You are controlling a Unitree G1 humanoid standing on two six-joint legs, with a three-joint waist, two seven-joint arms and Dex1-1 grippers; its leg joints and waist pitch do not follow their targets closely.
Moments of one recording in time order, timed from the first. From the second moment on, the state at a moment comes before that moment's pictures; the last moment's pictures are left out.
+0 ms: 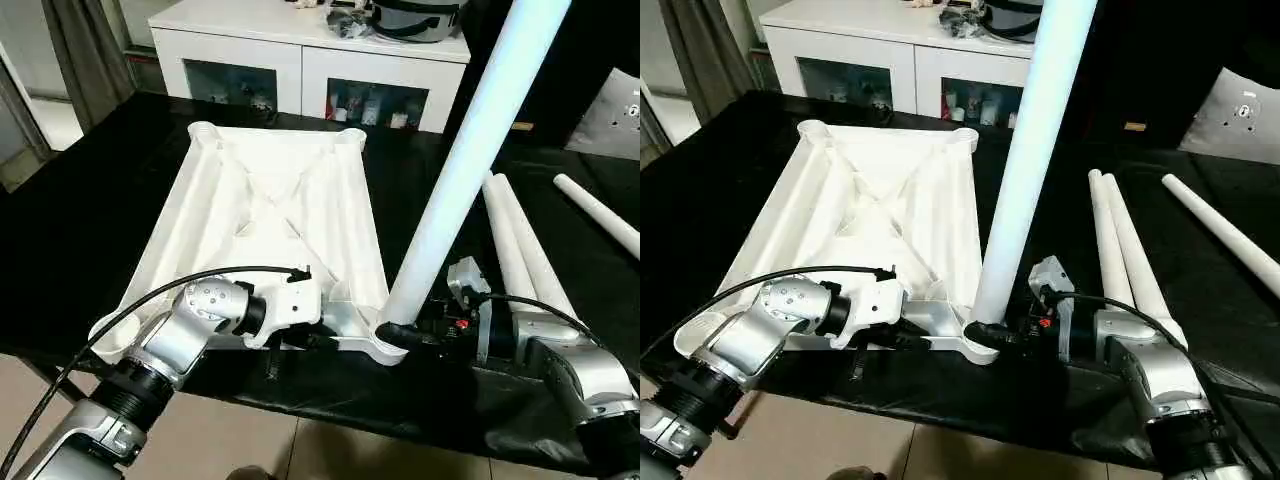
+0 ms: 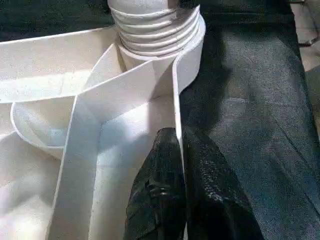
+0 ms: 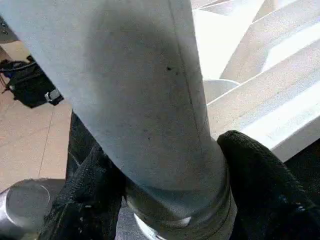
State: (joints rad) left arm -0.49 0.43 -0.46 0.33 0.04 0.04 -1.20; right arm -0.24 -0.48 0.11 0.22 0.39 0.36 1.15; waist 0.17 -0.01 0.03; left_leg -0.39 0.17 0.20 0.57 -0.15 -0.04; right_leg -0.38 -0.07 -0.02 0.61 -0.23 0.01
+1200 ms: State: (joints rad) left arm -0.50 0.13 -0.41 0.29 0.13 0.46 -0.73; right arm -0.24 -0.17 -0.04 0.36 0.25 0.16 0.44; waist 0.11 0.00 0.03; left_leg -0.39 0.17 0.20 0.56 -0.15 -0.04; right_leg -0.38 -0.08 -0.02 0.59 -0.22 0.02
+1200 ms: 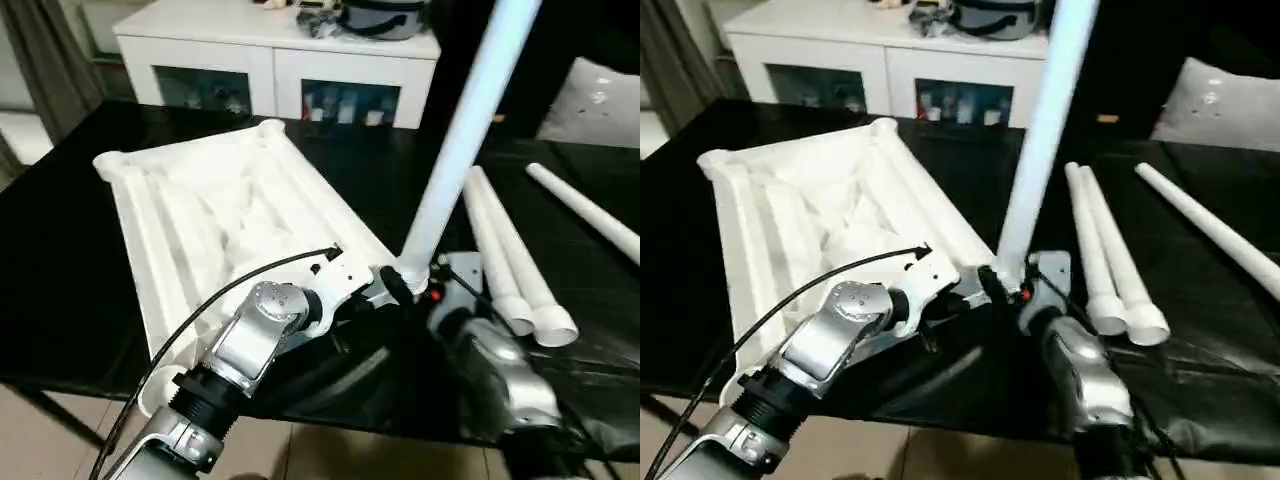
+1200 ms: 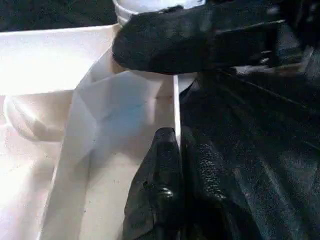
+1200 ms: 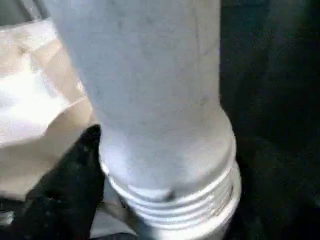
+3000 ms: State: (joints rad) left arm -0.53 0.42 -0.48 0.29 0.08 0.20 -1.21; right arm -0.18 -0.42 0.05 0.16 0.43 0.34 1.08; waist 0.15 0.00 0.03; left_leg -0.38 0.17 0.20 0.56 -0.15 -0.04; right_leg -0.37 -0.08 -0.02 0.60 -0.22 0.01
